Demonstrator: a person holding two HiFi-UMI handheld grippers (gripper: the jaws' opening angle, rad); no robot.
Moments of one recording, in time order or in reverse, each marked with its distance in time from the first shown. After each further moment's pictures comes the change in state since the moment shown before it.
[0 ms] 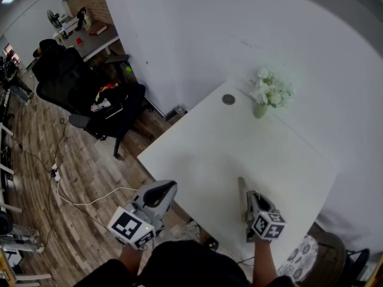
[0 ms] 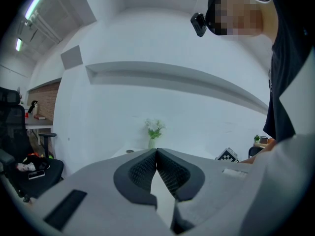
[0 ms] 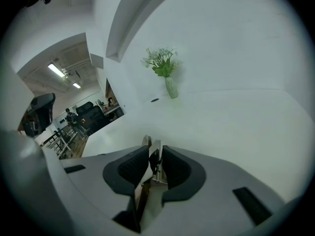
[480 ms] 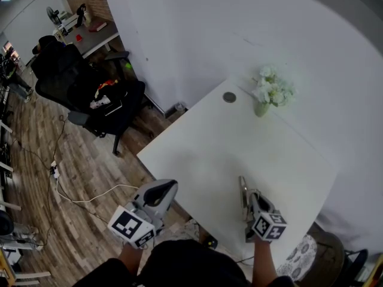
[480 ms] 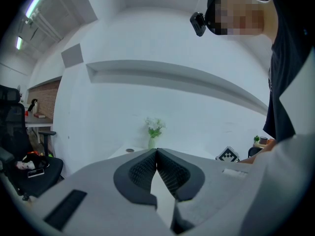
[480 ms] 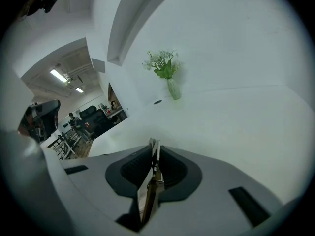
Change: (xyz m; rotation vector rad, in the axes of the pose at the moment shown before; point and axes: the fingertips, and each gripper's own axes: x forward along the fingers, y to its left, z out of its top) left arm 0.001 0.003 -0.003 -0.011 0.008 -0.004; right arm -0.003 0.010 0.004 0.034 -0.018 0.044
